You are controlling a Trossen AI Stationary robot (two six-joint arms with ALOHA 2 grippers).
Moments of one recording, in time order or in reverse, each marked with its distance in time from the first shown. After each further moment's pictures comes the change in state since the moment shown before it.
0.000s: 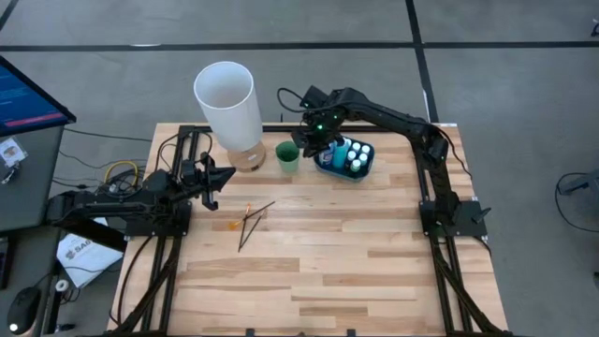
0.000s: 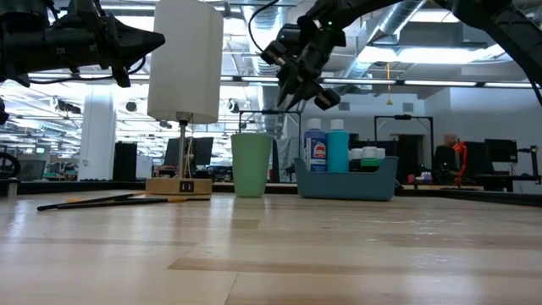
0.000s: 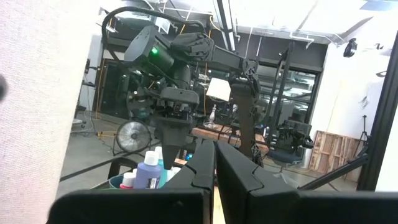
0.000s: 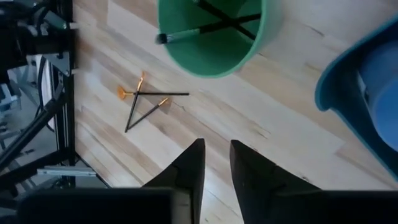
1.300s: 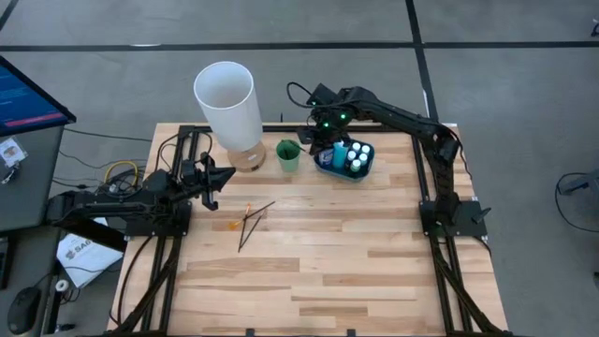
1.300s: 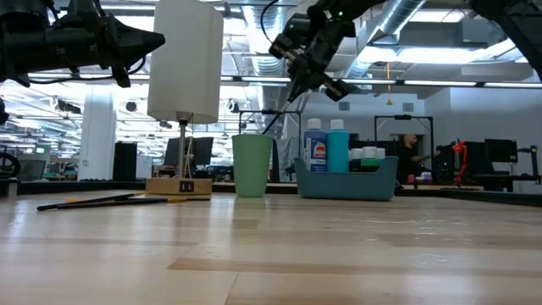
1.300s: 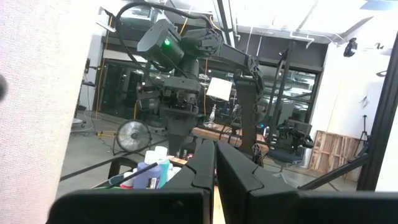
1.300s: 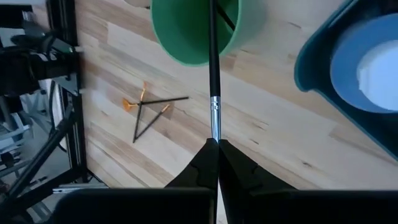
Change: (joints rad) left arm 0.000 0.000 0.000 -0.002 0.000 0.000; right arm -0.005 -0.092 -0.080 0.022 0.049 0.124
